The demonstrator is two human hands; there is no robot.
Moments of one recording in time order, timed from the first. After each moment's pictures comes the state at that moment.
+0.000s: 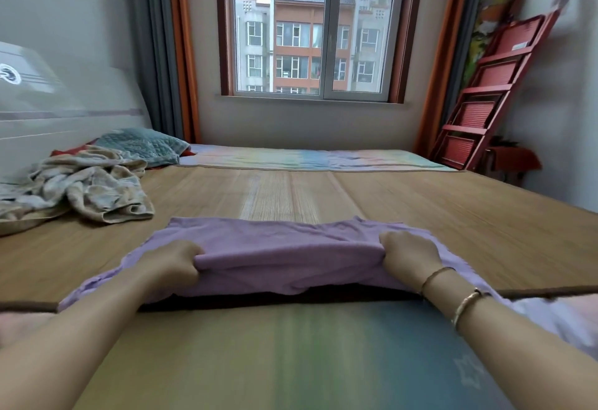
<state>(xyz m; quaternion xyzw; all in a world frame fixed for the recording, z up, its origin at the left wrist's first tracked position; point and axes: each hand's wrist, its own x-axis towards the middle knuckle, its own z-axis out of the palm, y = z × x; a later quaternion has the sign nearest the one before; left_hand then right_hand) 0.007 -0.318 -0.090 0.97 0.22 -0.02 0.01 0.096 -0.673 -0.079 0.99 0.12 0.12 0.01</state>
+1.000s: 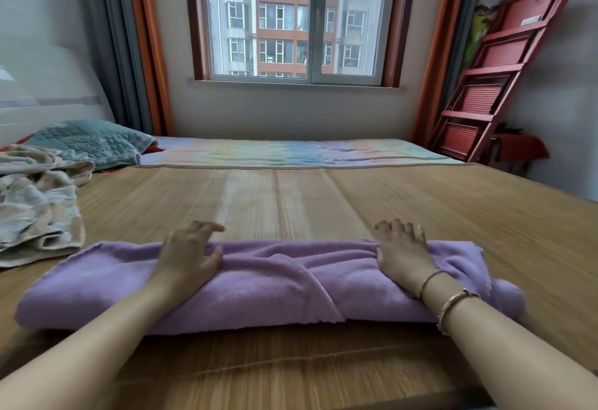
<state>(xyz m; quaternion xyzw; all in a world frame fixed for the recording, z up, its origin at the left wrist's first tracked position) 0.185 -0.307 -0.122 0.95 0.03 0.26 0.15 0.281 -0.643 -0.115 0.98 0.09 0.16 0.03</state>
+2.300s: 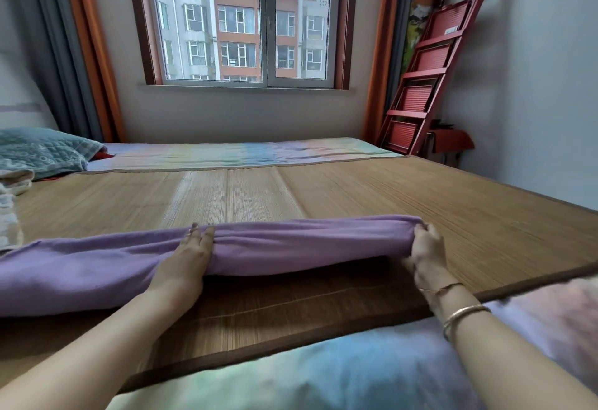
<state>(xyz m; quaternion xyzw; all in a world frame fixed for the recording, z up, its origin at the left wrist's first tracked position) 0.155 -0.422 -0.132 0.98 0.02 0.17 0.05 0.229 -0.785 -0.120 0.68 -0.16 0.25 -0.67</state>
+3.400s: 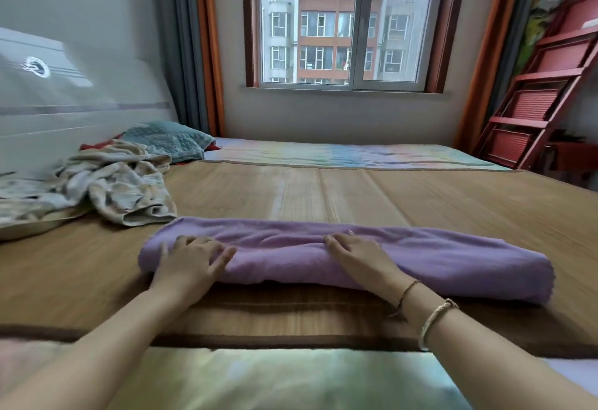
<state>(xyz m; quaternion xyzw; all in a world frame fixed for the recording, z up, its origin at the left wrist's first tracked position) 0.051 -0.265 -0.130 0.97 0.16 0.19 0.06 0.153 -0.541 -0.102 0.92 0.29 0.03 -0.25</state>
